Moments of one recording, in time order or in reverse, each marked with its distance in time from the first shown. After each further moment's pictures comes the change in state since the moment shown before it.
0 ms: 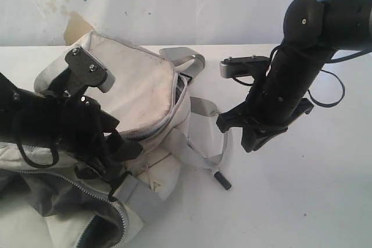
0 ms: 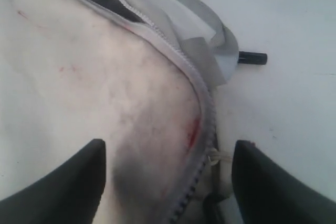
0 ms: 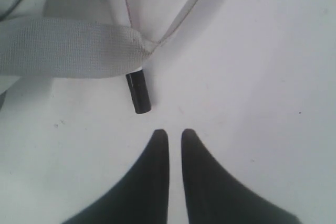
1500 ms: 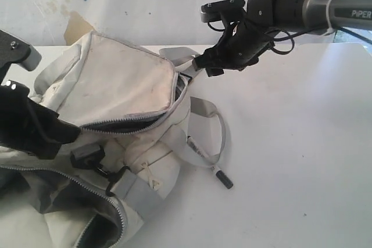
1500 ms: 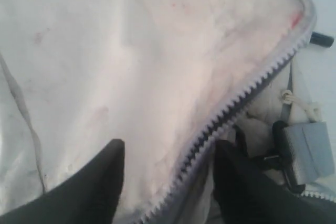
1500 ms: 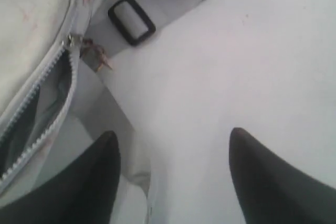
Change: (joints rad) left arm 0.244 -0.203 0.033 0.259 0.182 -0.282; right arm 0.000 0.285 -0.382 -0.228 -0.421 0.123
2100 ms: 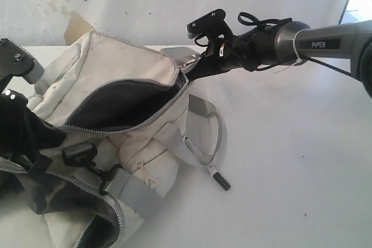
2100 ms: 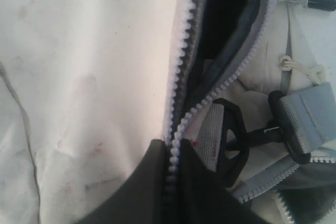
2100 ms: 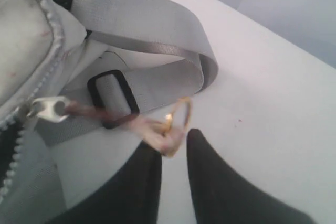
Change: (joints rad) left arm 0.000 0.000 -0.002 0.104 0.056 0.002; right arm 0.006 0.169 0.000 -0.248 -0.465 -0.002
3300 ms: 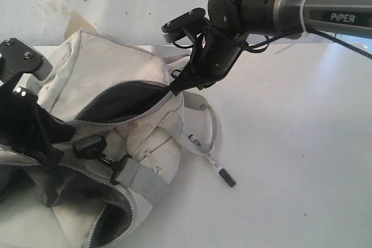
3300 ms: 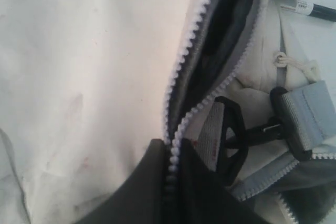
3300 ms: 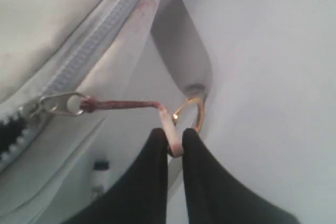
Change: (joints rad) left arm 0.000 0.052 0.000 -0.093 -0.067 0.070; right arm 0.152 -0.211 0.000 0.093 0.627 -0.028
